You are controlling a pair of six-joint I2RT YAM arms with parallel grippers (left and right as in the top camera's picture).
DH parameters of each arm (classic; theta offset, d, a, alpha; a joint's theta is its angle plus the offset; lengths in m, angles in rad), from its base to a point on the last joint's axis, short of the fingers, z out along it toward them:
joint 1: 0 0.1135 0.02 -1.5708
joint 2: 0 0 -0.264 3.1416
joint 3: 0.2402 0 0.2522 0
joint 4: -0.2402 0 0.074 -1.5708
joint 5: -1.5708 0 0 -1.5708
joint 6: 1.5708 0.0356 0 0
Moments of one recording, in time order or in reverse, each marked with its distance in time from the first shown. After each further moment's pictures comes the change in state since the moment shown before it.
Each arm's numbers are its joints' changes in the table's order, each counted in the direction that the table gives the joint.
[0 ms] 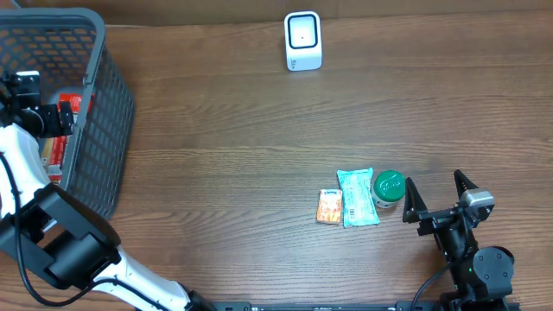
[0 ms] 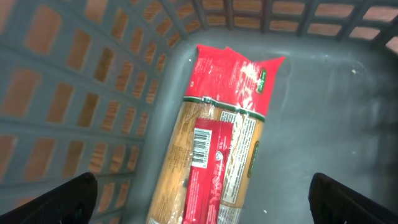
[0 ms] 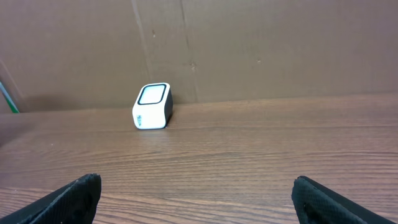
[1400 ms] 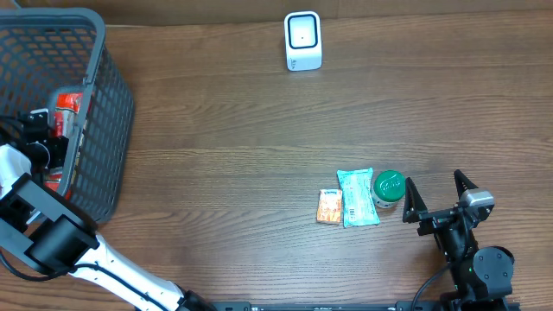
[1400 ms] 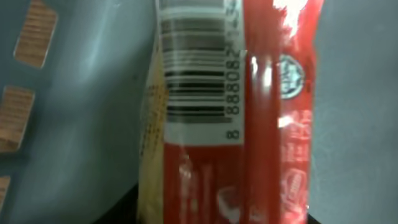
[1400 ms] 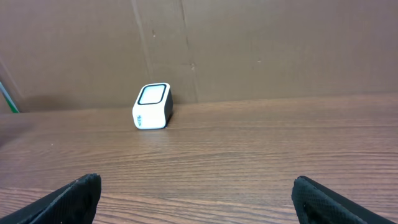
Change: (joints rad) left arm 0.112 0.235 0.022 -0.041 -0.200 0.061; right arm 0.000 0.000 0.000 0.000 0.000 0.000
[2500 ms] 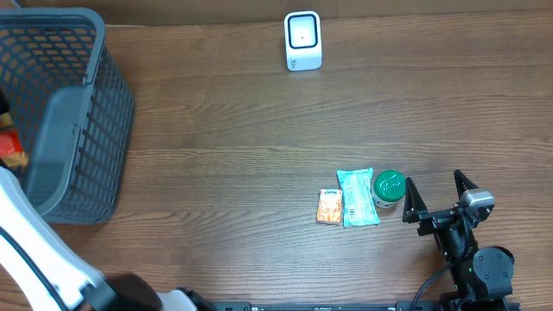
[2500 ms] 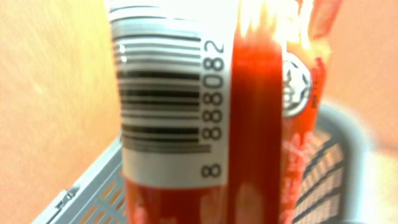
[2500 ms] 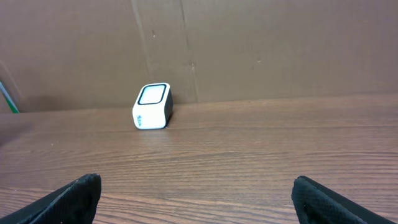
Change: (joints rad) left arm -0.095 -0.735 0.023 0.037 0.084 -0.428; right arm 0.000 0.000 0.000 0.000 0.000 0.000
